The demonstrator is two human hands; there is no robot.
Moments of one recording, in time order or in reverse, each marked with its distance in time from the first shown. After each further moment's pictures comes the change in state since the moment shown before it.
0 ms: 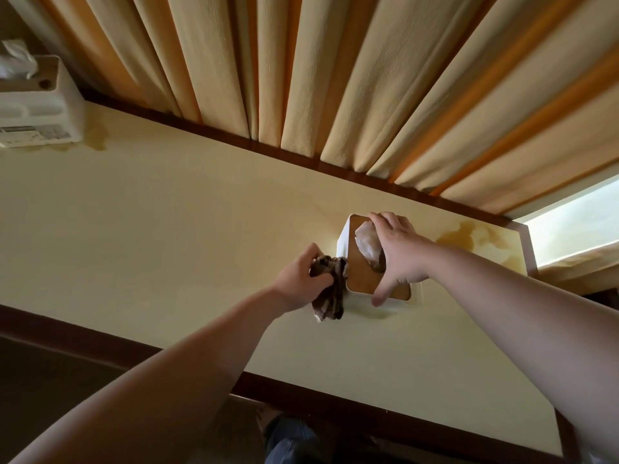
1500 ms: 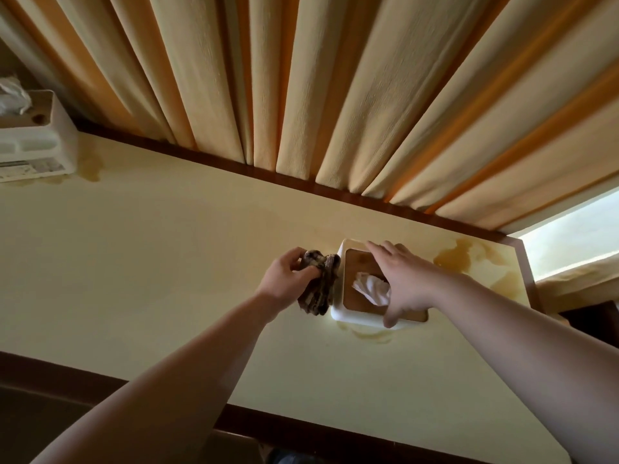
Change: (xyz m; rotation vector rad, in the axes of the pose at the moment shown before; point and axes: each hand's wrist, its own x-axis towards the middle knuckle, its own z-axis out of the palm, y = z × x) left_hand 0.029 0.016 -0.035 -0.146 0.112 0.007; right_hand -0.005 0.001 -0.006 -0.056 -0.018 -0.031
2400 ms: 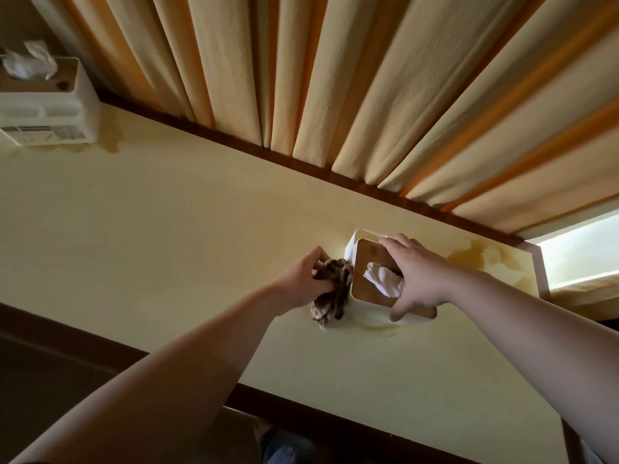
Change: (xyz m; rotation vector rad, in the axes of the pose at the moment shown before) left_hand -0.007 -0.019 0.015 0.093 -0.137 -0.004; right_hand 0.001 0.005 0.001 0.030 0.015 -0.038
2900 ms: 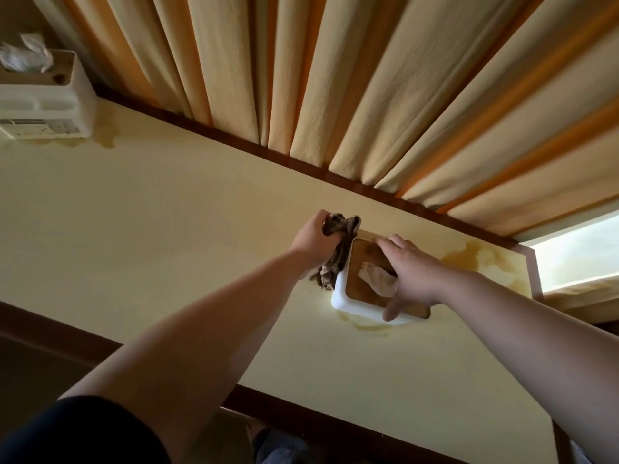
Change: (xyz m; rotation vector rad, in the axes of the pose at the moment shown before) left_hand 0.051 0.048 0.007 0.050 0.226 0.035; right_hand 0.003 0.000 0.002 0.028 -0.015 0.027
